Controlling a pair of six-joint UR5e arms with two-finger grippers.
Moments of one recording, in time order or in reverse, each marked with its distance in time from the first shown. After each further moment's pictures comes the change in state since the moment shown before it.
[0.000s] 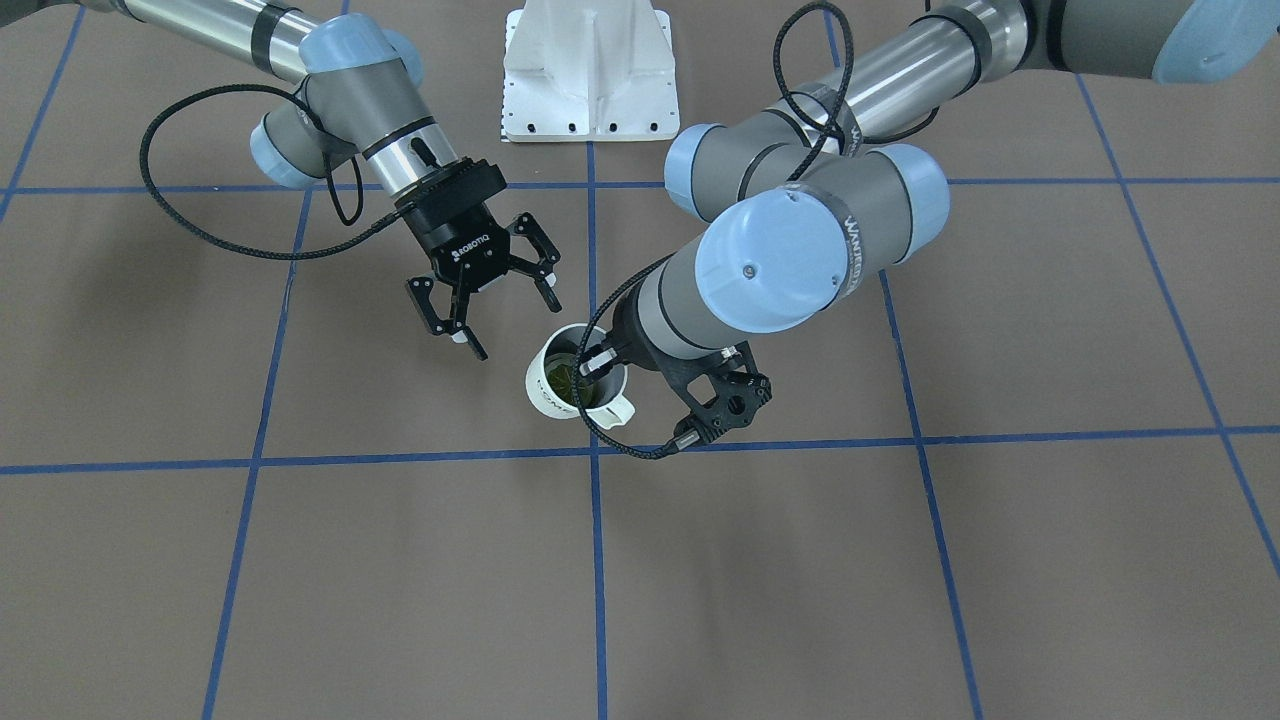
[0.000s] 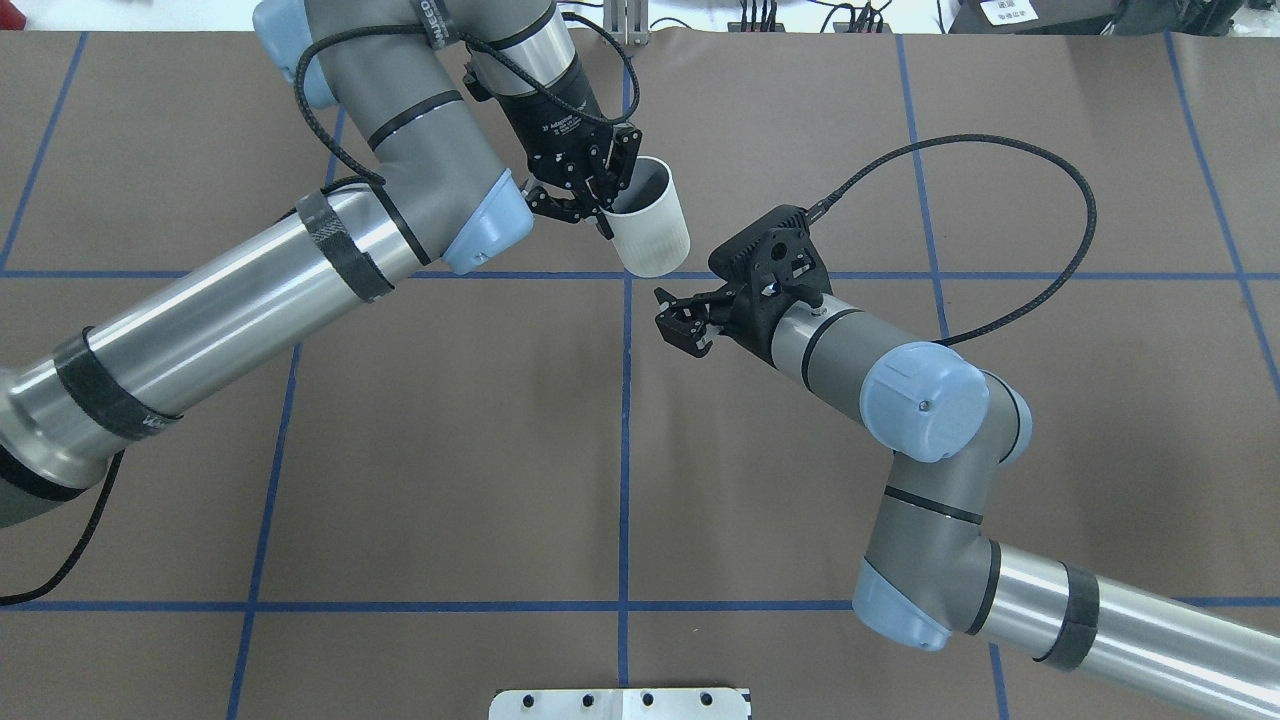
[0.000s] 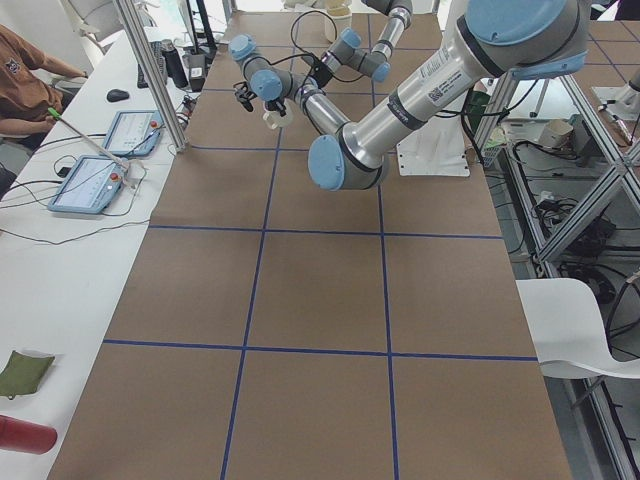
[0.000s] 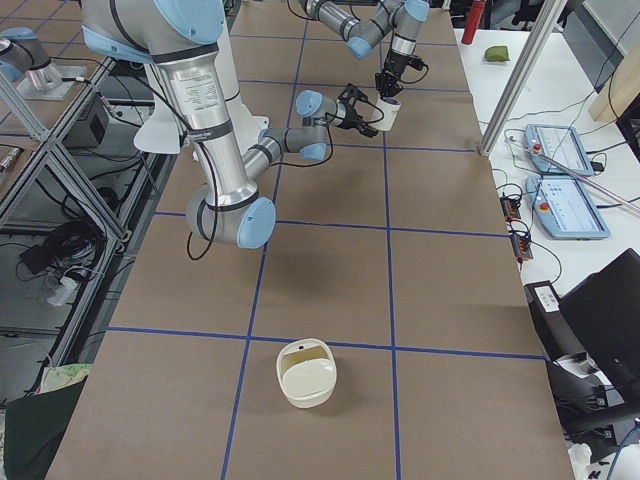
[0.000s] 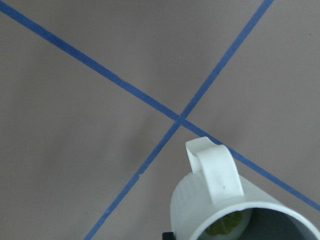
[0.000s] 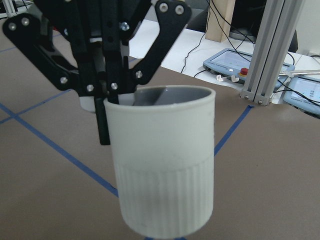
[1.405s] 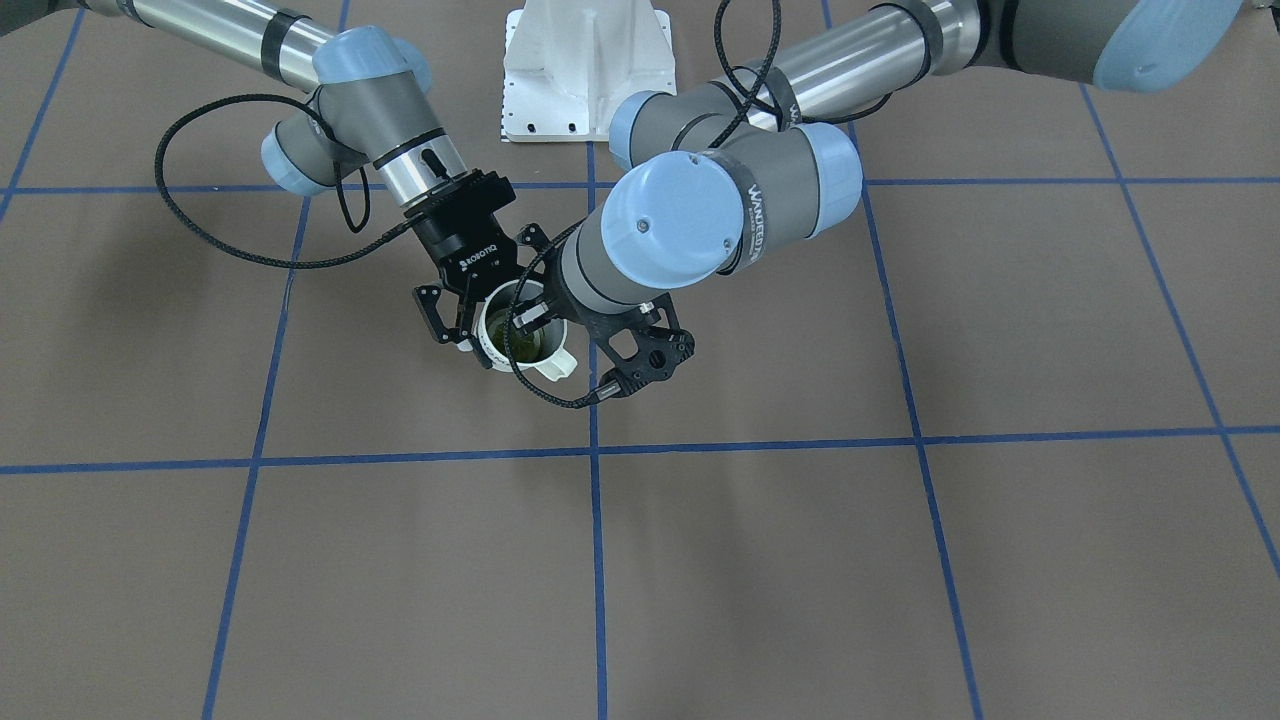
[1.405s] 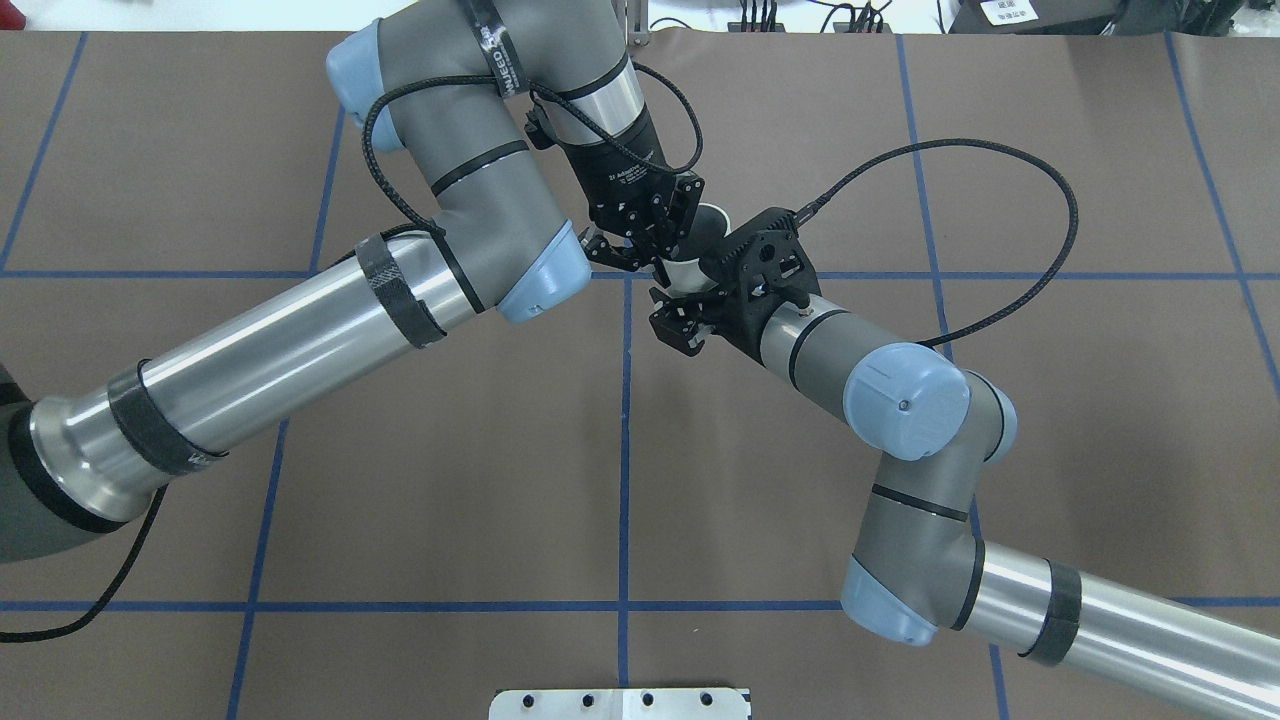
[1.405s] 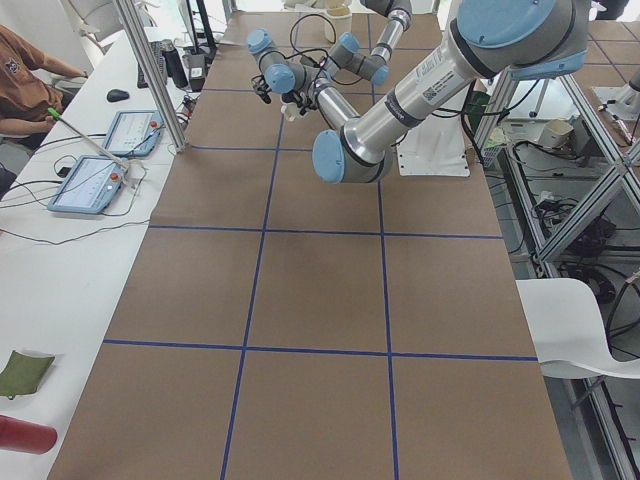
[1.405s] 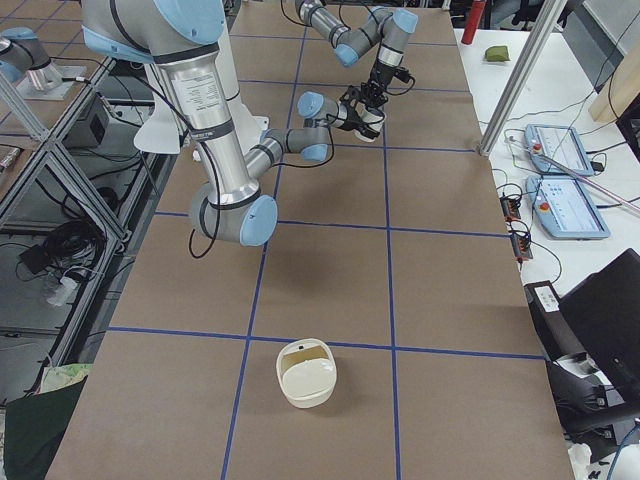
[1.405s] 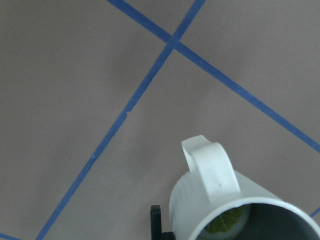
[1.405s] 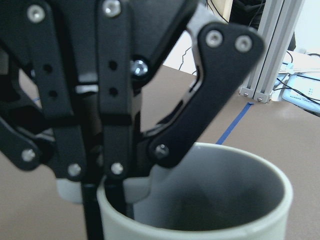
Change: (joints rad) left arm 0.068 -0.037 -0.004 -0.004 -0.002 -0.056; right arm -0.003 0.021 -0.038 0.007 -0.009 0.003
